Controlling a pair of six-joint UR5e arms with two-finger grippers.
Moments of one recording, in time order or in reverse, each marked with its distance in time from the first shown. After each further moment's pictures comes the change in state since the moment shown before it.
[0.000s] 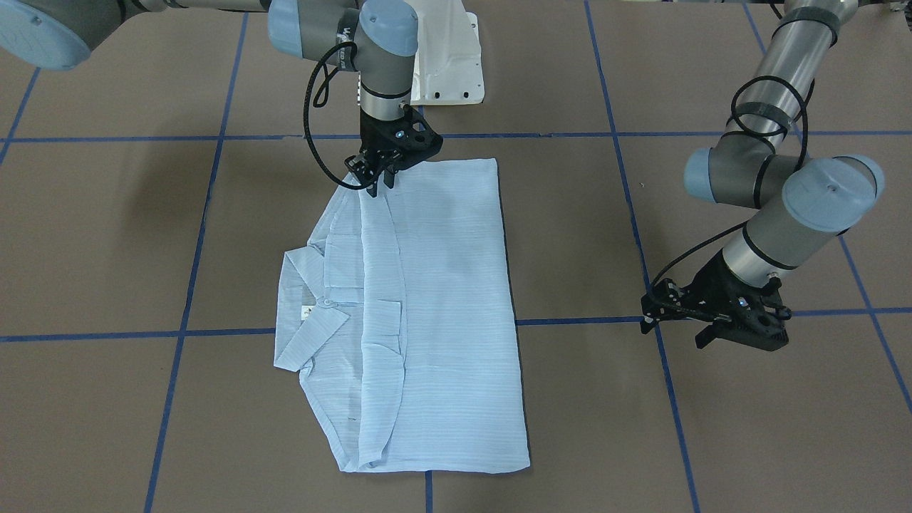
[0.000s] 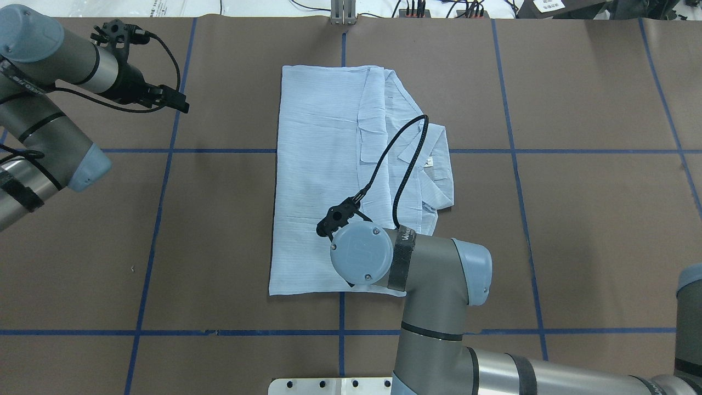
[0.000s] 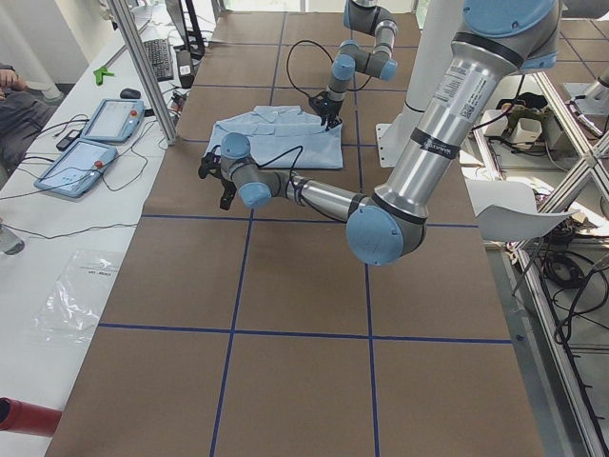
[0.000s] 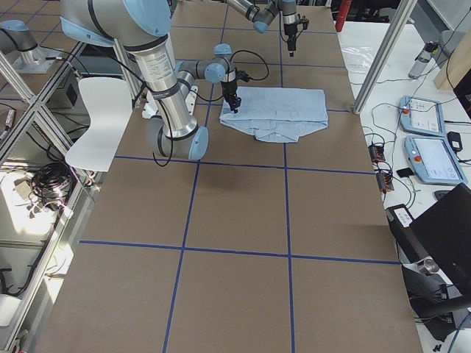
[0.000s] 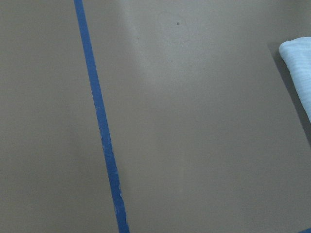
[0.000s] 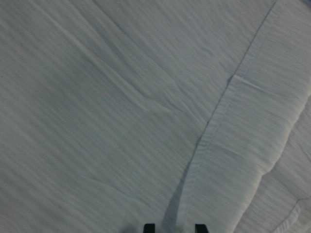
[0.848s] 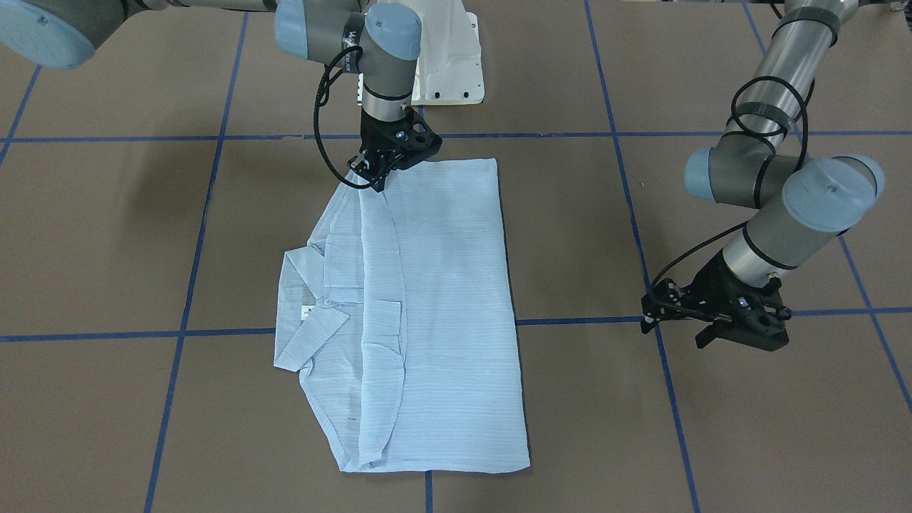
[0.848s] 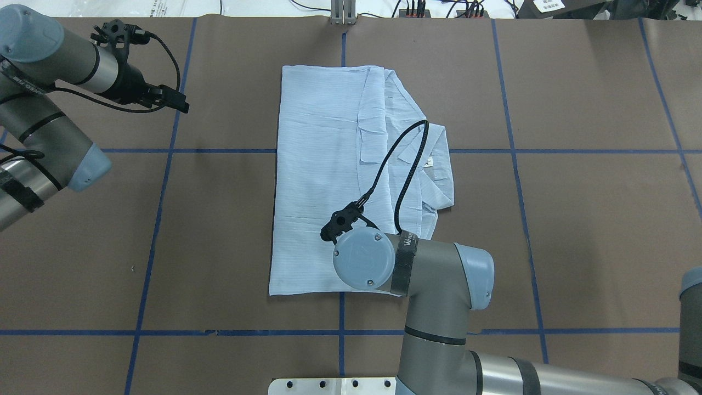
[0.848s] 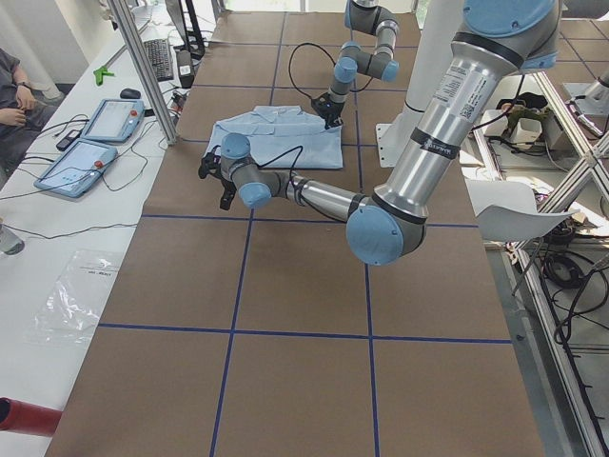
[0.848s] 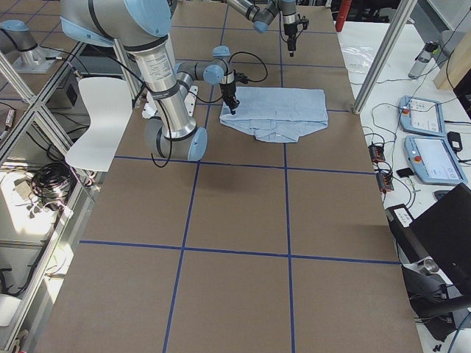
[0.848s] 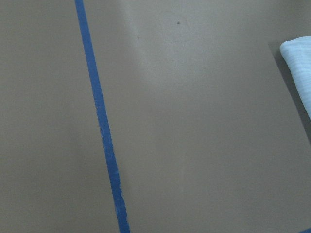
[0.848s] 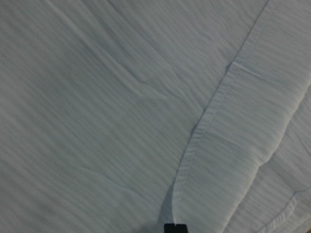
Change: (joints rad) left arm 0.000 0.000 0.001 0.000 0.000 0.000; right arm -0.002 -0.014 0.012 -0.022 -0.016 -0.006
